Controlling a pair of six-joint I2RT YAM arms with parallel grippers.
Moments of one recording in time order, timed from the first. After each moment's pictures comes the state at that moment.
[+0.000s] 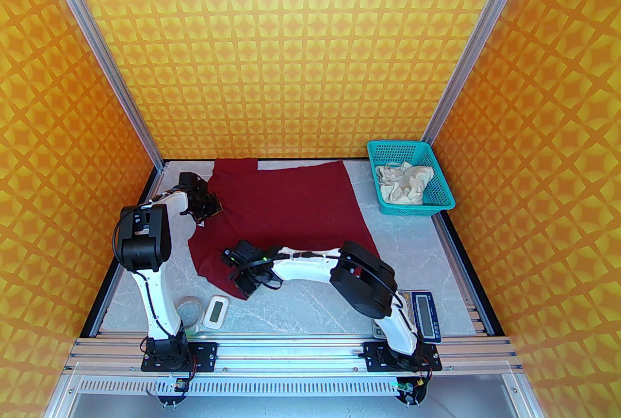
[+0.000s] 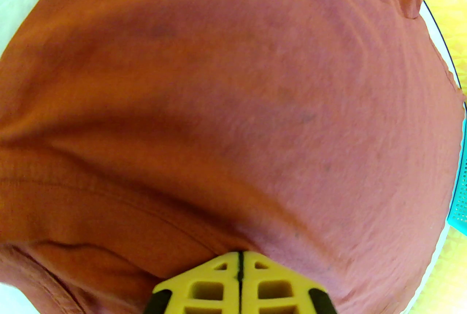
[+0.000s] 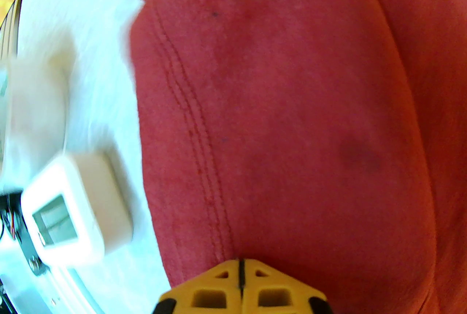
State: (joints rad) left arm 0.07 2.13 1.44 -0.39 0.40 -0.38; right arm 1.11 2.08 1.40 -0.42 -0.18 0.22
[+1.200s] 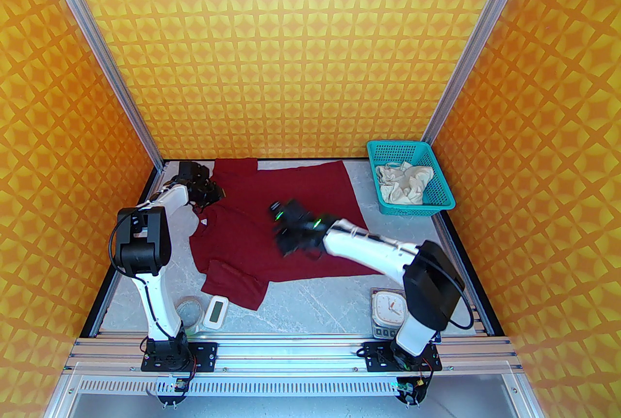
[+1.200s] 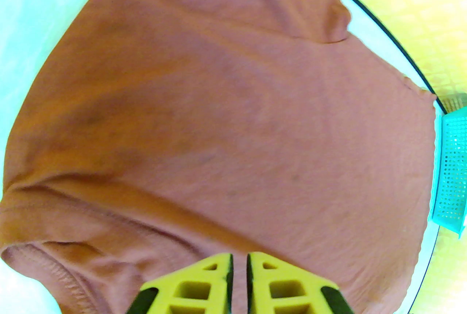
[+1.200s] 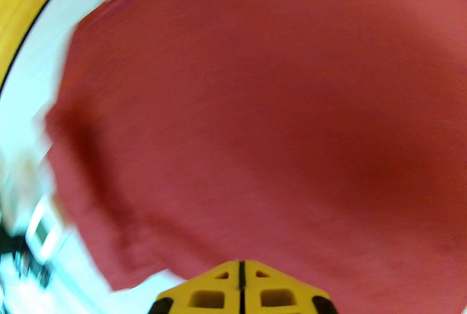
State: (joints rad) left arm 0.03 2.08 1.55 -0.42 0.41 -0.39; right arm 0.70 1.75 1.33 -0.58 0.03 0.25
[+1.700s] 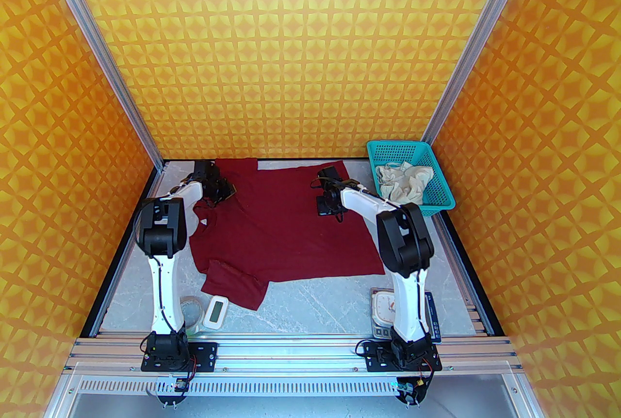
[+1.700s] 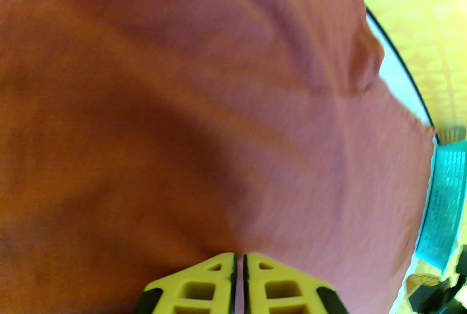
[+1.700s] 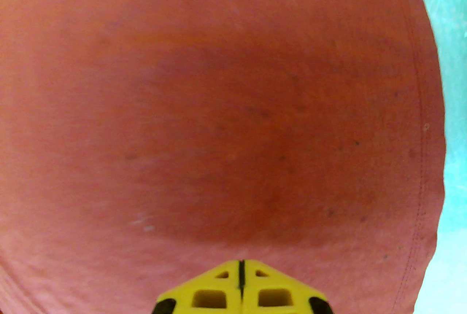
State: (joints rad) left arm -0.01 2.41 1.85 -0.34 0.45 -0.56; right arm 0.35 2.14 1.61 -0.64 0.12 0.24
